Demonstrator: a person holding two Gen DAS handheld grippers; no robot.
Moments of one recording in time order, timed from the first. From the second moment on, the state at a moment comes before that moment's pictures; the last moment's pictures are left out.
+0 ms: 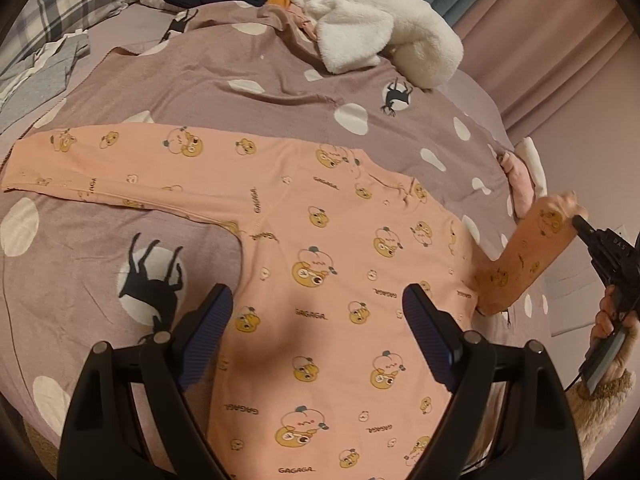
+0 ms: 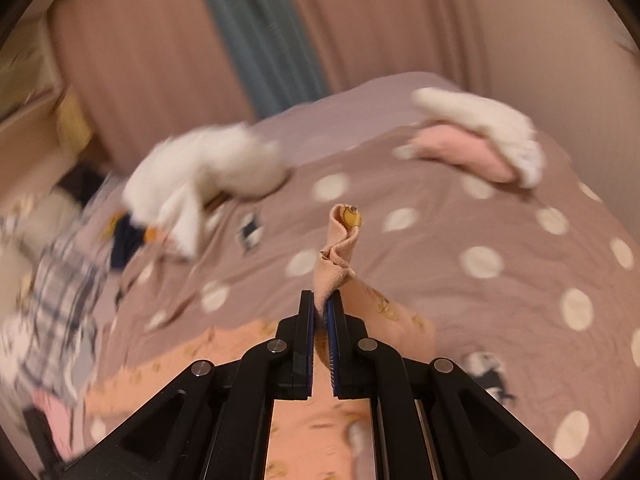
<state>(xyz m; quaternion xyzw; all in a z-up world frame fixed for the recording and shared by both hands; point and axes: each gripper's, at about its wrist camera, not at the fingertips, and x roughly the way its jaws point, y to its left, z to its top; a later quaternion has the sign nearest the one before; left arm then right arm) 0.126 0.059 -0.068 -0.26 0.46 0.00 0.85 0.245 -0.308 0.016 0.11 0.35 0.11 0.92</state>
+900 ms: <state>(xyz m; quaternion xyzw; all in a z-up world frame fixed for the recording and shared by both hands) 0.148 0.067 -0.074 -0.26 0.46 0.00 0.85 0.245 -0.140 -0.125 0.02 0.56 0.22 0.80</state>
